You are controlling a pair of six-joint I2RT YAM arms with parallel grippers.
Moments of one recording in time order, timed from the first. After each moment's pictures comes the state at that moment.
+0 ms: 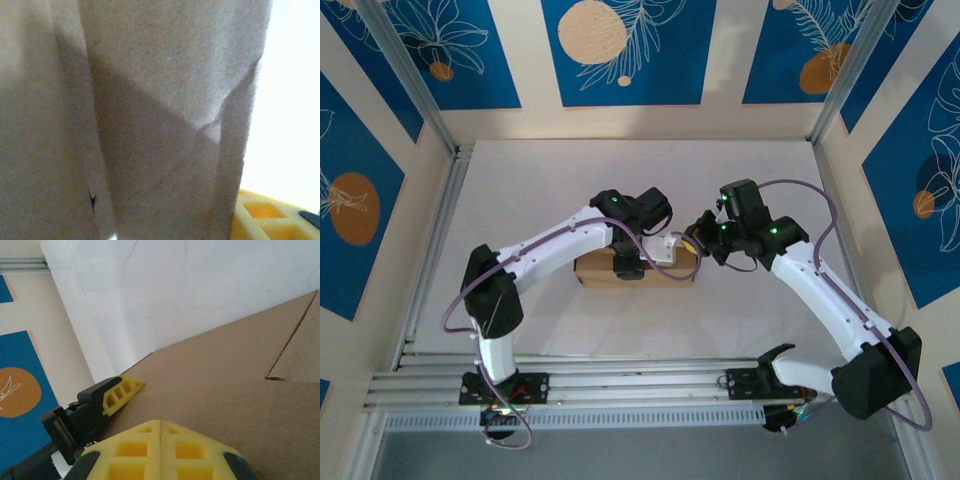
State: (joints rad) left arm -0.91 1.86 1.72 -1.25 -0.05 0.68; right arm 0.45 1.18 1.07 -0.76 -0.39 1.14
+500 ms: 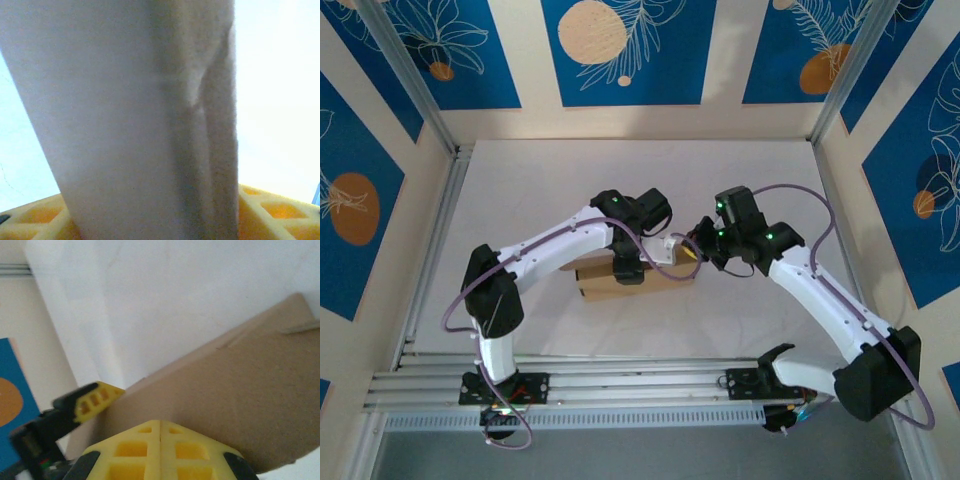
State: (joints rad) left arm -0.91 1.86 1.72 -1.26 -0.03 0.67; right arm 0.48 1.18 1.03 -0.76 -0.32 1.14
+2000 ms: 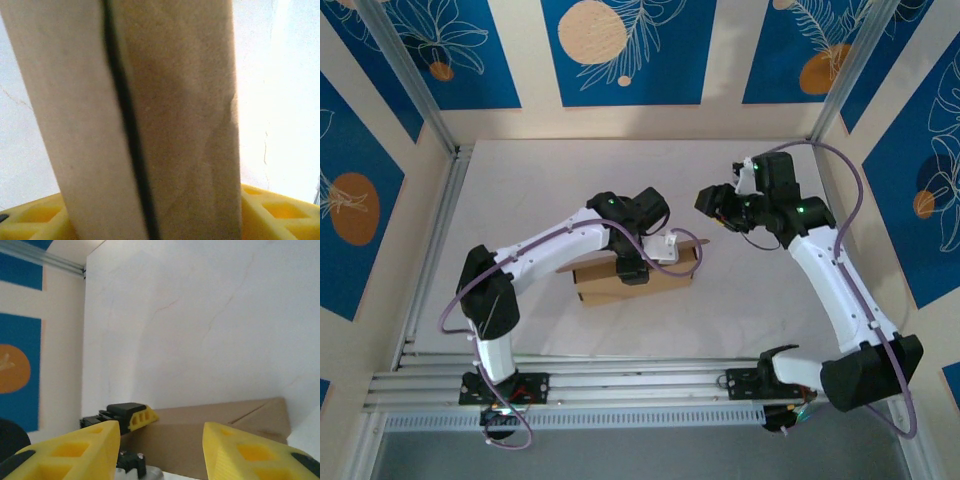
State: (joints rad) left arm -0.89 1.83 1.68 -1.18 0.03 0.63; right arm 0.26 1.21 1.27 -0.82 -0.46 0.60
